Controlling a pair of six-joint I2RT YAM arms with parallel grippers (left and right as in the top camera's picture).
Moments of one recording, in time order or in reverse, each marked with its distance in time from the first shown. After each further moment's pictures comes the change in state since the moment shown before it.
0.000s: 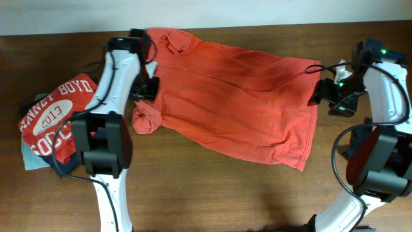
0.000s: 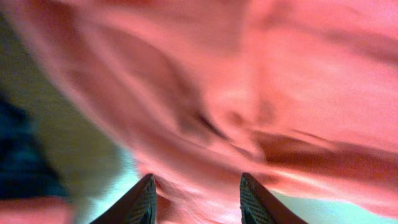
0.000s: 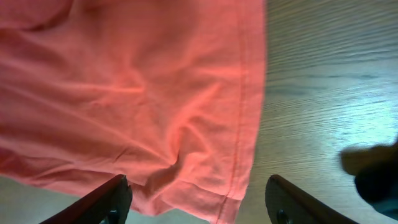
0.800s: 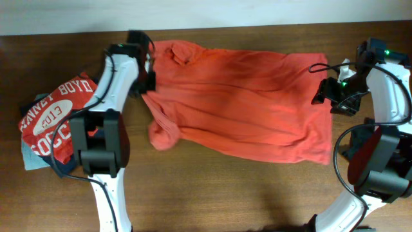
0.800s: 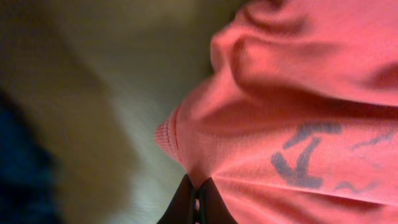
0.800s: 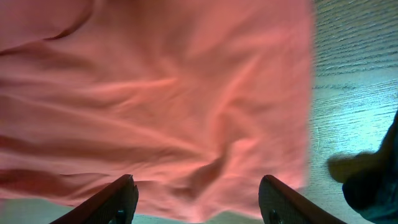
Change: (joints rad) left arm 0.052 0.002 -0.064 0.291 -0.098 -0.096; right arm -0.033 0.000 0.000 0.031 0.000 0.000
